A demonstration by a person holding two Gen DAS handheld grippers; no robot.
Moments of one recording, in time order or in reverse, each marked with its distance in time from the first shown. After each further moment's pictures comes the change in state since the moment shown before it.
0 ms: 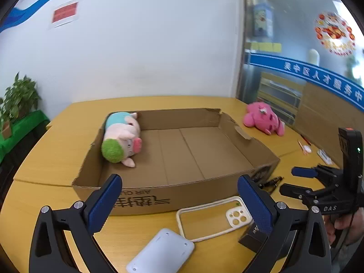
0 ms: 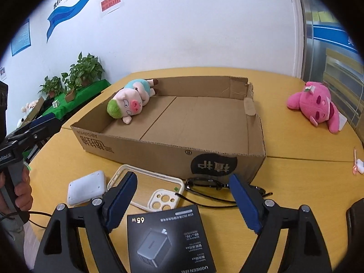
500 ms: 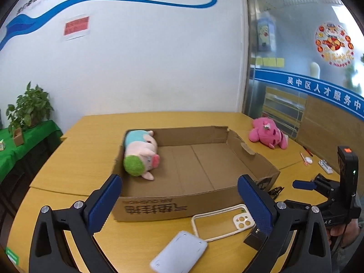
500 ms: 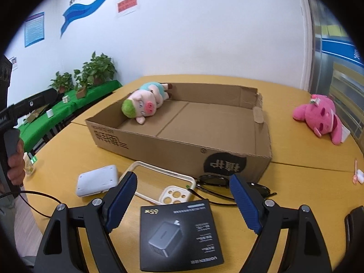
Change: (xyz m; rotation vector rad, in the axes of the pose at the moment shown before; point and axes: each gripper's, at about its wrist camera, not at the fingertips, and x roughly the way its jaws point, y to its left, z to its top) left arm -0.066 0.032 0.009 -0.035 -0.097 0.060; right arm -0.021 0.020 -0.011 -0.087 -0.059 0.053
